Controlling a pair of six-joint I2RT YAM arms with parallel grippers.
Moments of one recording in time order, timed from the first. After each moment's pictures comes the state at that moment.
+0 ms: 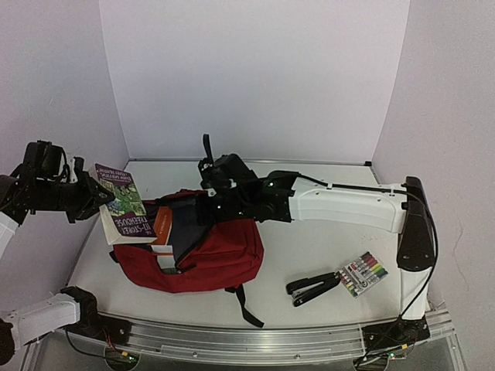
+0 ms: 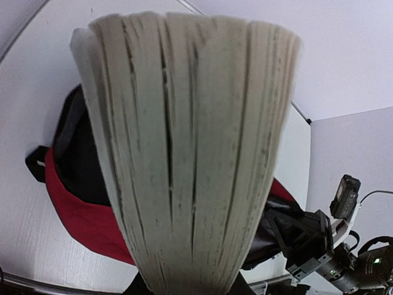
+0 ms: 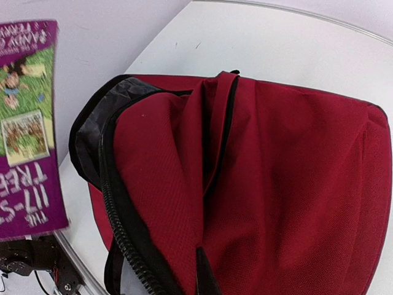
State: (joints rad) left arm -0.23 0.80 1.14 -1.05 0.23 -0.77; right arm 1.15 2.04 1.81 -0.42 0.20 0.58
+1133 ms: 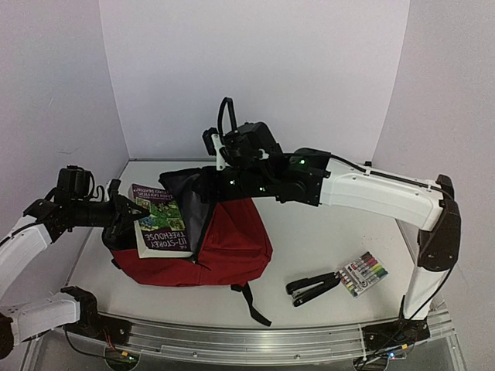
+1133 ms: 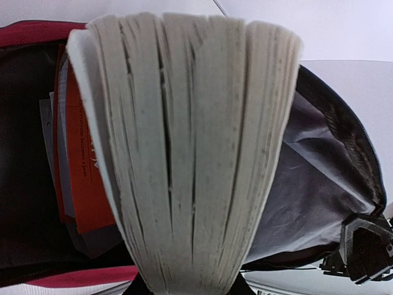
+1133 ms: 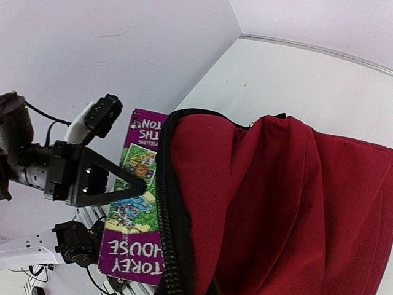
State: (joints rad) left arm -0.23 0.82 0.73 -0.56 0.65 -0.90; right arm 1.15 1.89 1.84 -0.42 0.09 0.57
